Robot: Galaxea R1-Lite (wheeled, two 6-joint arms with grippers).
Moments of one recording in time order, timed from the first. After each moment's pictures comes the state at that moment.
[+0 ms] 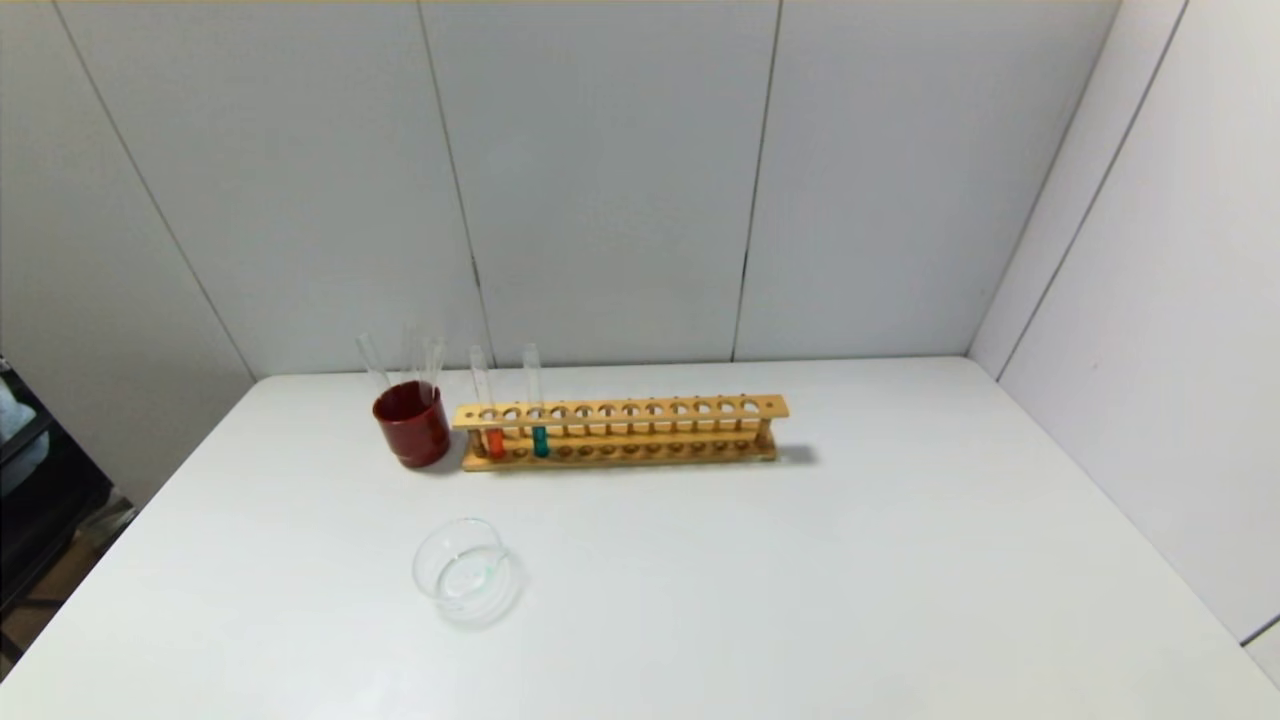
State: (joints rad) left arm 0.00 0.00 0.00 -0.01 0.00 0.00; right arm 0.00 0.00 0.00 0.01 0.01 -0.01
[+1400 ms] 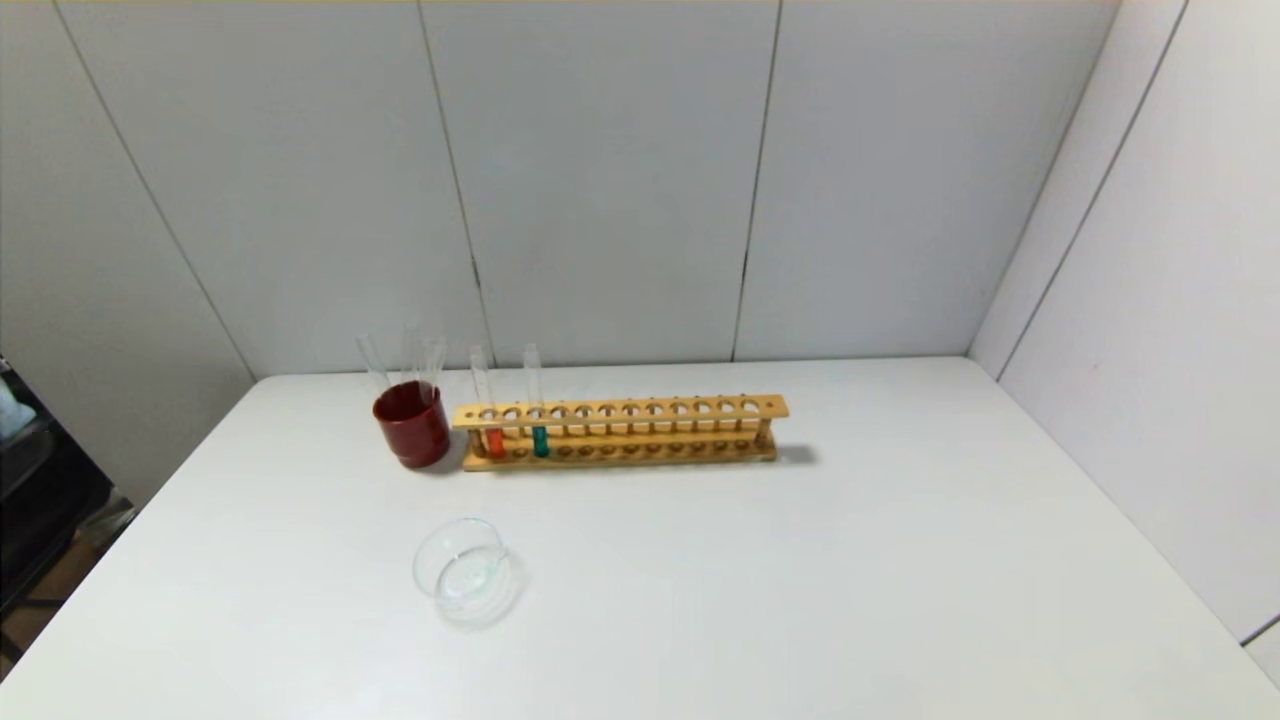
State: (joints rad) left arm -0.01 0.73 -0.67 -0.05 -0.10 -0.01; right arm 0.00 0.00 0.00 0.01 0.01 -0.01
